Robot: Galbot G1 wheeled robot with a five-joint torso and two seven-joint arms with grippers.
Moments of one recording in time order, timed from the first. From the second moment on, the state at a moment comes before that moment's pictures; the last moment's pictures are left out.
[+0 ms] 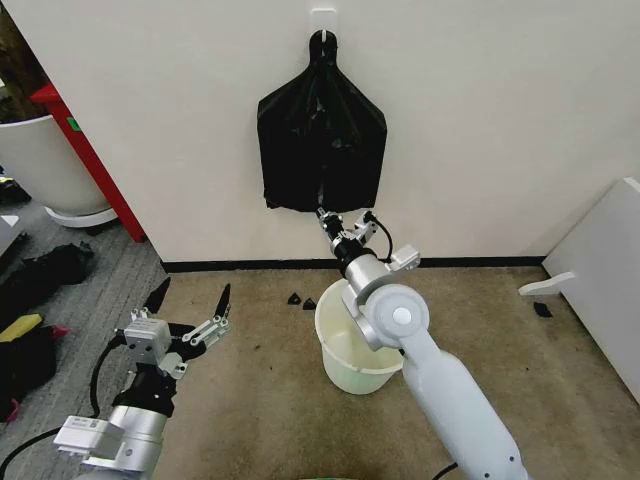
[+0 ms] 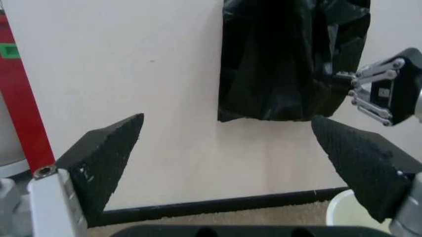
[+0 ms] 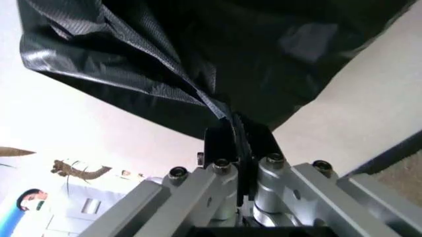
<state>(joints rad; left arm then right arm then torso) 1.82 -1.27 -0.65 -2.50 -0.28 -0.02 -0.02 -0.83 1.39 0.03 1.96 1.49 0.00 0.44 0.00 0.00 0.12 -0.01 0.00</state>
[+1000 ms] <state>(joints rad) 1.81 -1.26 -0.65 -2.50 -0.29 -0.02 -0.02 -0.99 1.37 0.04 2.00 1.43 0.00 0.40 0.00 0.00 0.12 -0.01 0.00</state>
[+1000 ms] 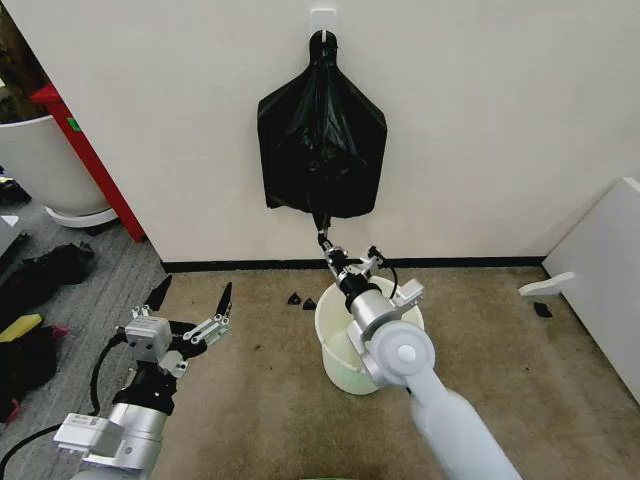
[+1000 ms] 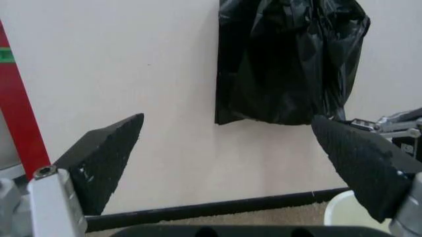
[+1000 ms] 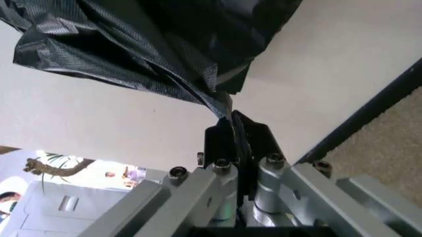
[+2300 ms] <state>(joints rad) 1.79 -1.22 -0.65 -2.50 -0.31 -0.01 -0.02 -1.09 1.38 0.05 2.03 1.37 0.00 0.37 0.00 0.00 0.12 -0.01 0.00</state>
